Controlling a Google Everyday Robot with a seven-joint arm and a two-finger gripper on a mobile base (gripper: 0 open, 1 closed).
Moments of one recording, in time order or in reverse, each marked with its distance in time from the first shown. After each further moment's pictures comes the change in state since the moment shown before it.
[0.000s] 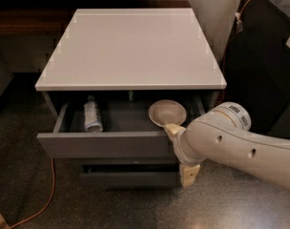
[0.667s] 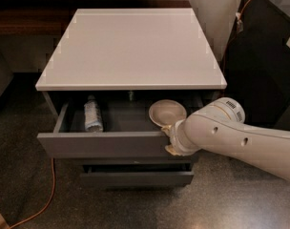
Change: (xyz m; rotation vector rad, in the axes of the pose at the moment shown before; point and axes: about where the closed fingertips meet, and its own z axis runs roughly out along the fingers) arm 0.004 -0.036 0.020 0.072 -0.041 0.076
